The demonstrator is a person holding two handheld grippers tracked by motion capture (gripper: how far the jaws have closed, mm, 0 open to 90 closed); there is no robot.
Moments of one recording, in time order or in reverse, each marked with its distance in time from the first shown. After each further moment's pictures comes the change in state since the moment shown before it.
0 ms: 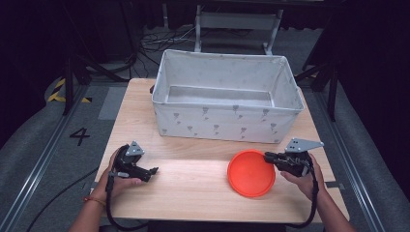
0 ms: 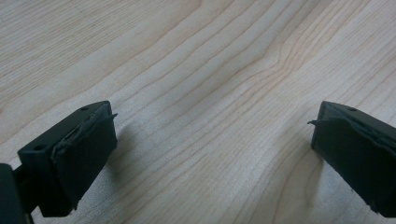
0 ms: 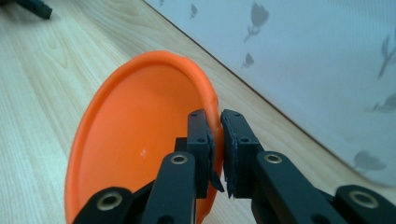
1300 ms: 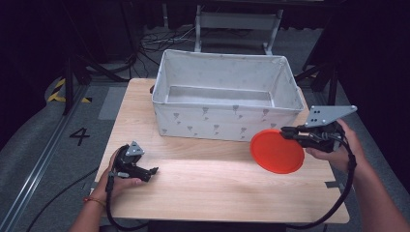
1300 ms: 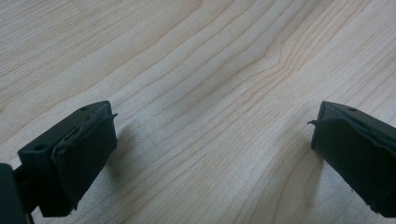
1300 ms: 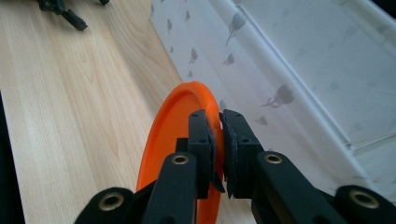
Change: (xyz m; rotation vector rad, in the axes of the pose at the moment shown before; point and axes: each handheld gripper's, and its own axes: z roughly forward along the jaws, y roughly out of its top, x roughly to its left) left arm 0.000 0.000 0.000 0.000 0.000 -0.004; right arm 0.002 0.120 -0.092 0.072 -0.015 -0.299
